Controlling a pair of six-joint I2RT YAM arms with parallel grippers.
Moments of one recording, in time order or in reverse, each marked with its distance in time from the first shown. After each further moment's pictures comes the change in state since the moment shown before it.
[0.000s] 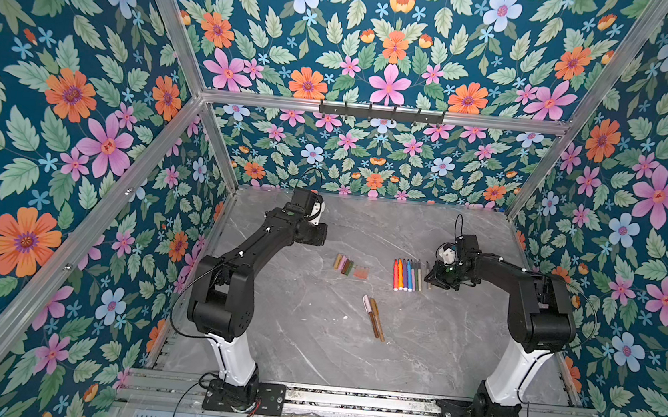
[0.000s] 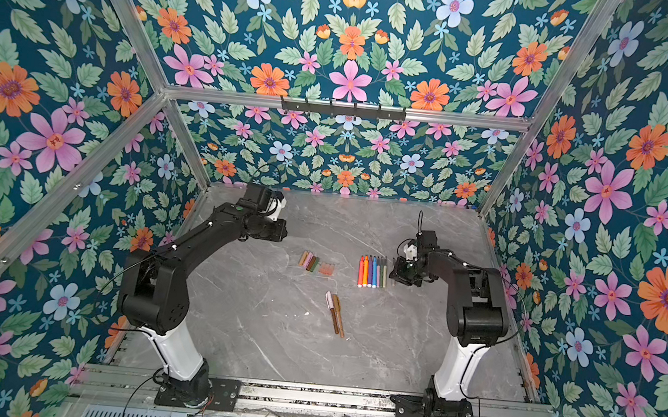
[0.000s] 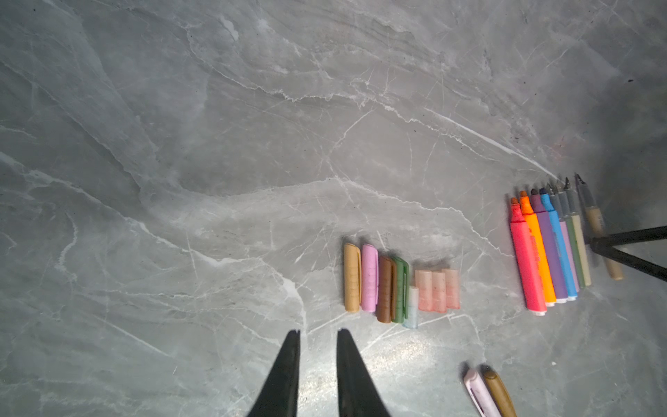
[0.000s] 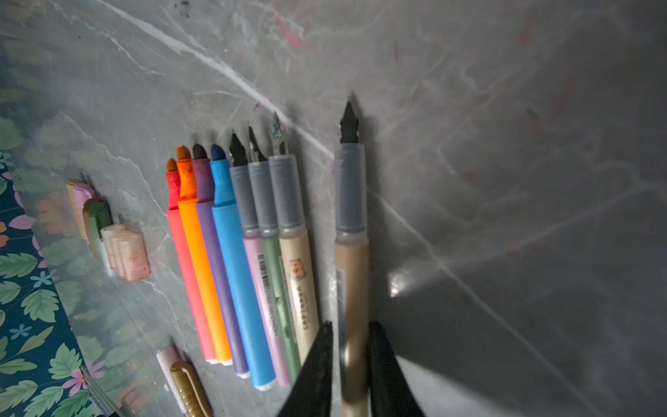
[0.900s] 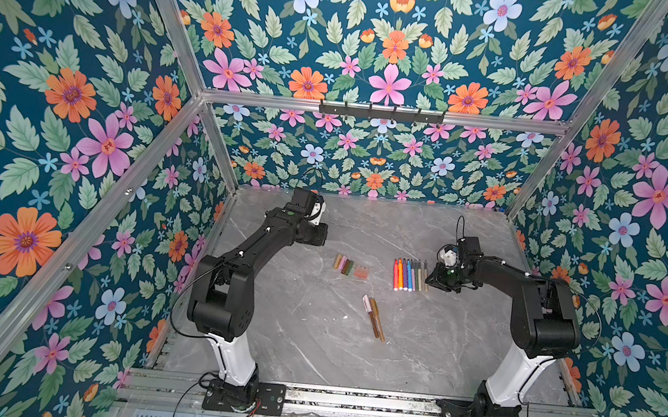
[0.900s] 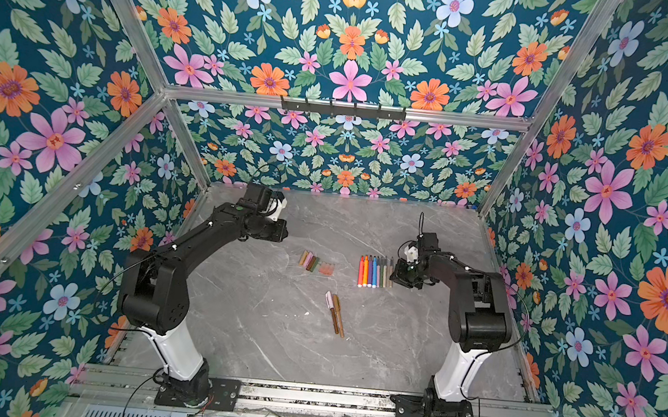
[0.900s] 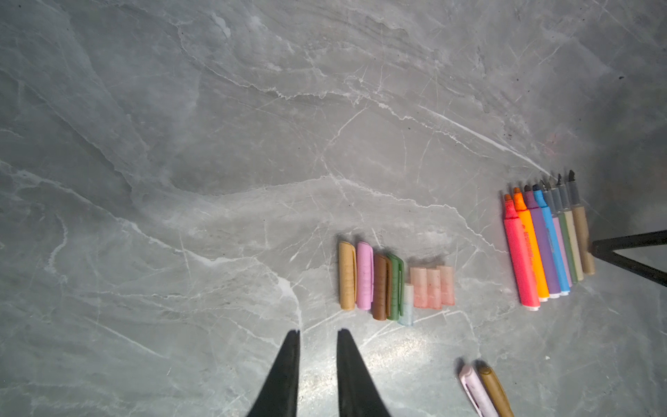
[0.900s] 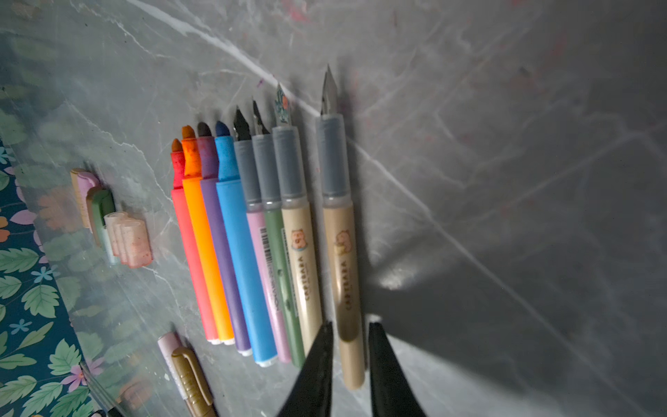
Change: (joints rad) left arm 0.000 0.000 0.000 -0.002 0.018 0.002; right arm 0.000 -0.060 -0.056 0.015 0.008 0.003
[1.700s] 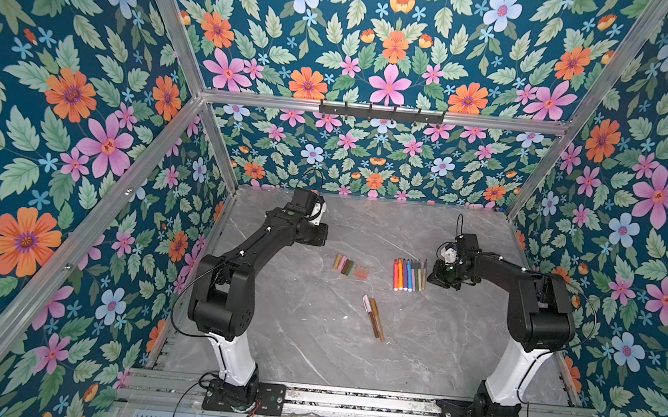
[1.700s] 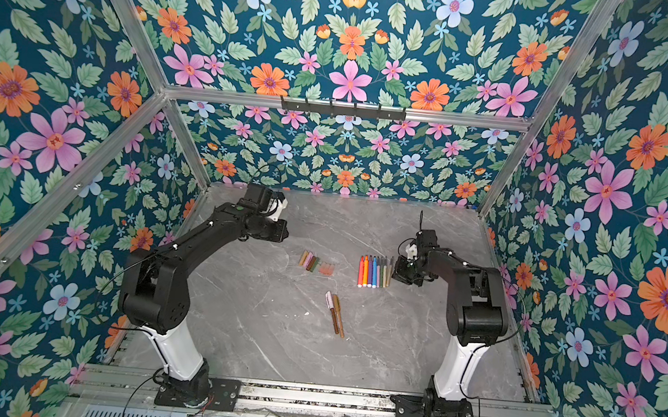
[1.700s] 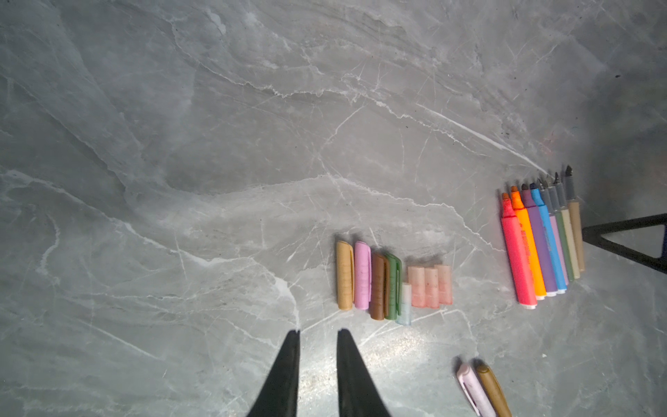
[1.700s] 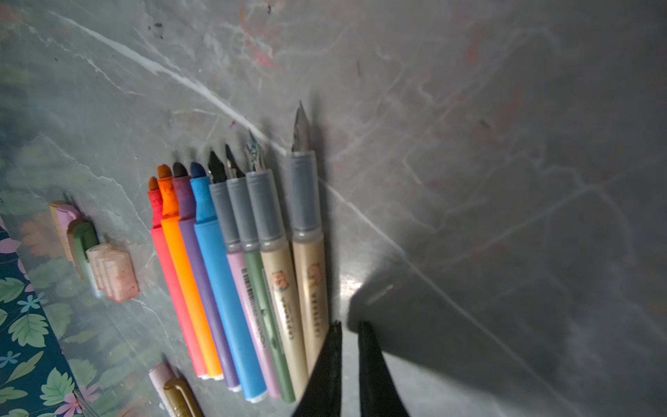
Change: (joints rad) left arm 0.000 0.006 0.005 -0.003 0.007 0.000; right arm 0.000 0.069 0.074 -0.030 0.038 0.032
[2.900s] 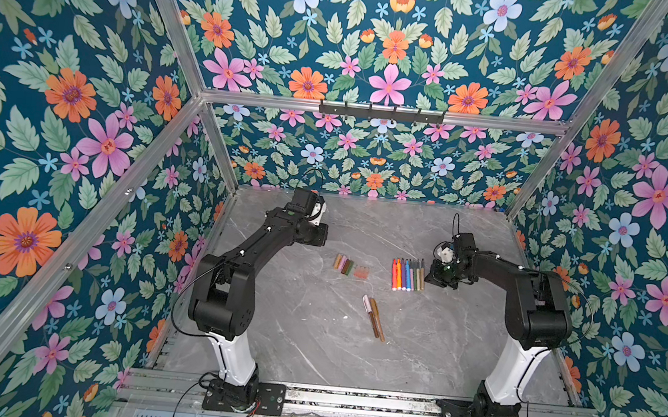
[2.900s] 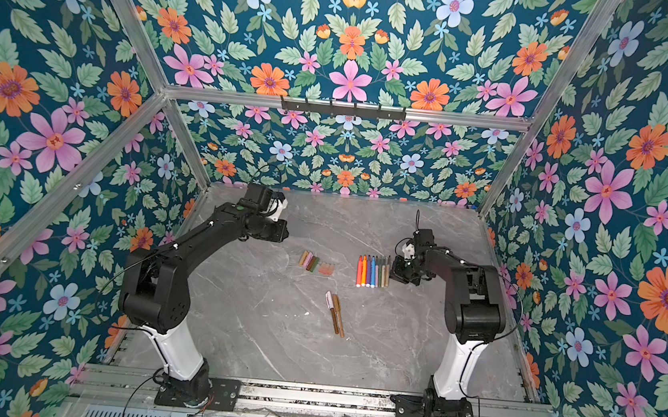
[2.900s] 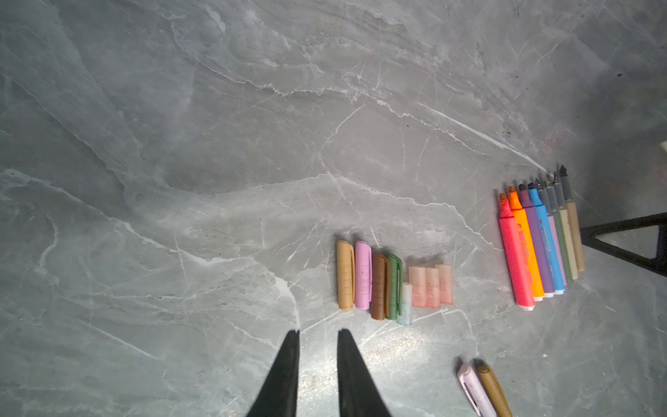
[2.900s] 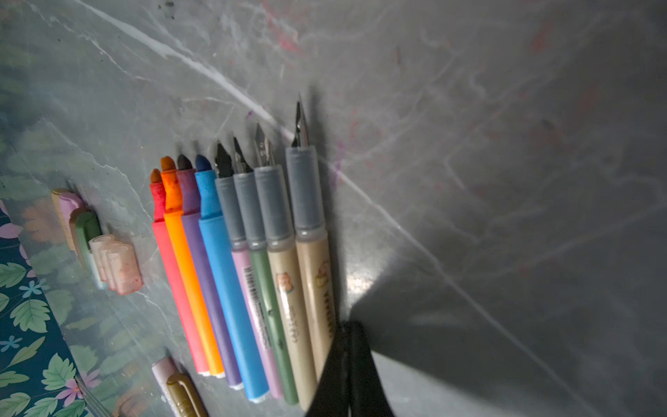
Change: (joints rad) left arm 0.000 0.005 0.000 0.000 0.000 0.000; right arm 0.019 0.018 0.014 -0.007 -0.010 -0.014
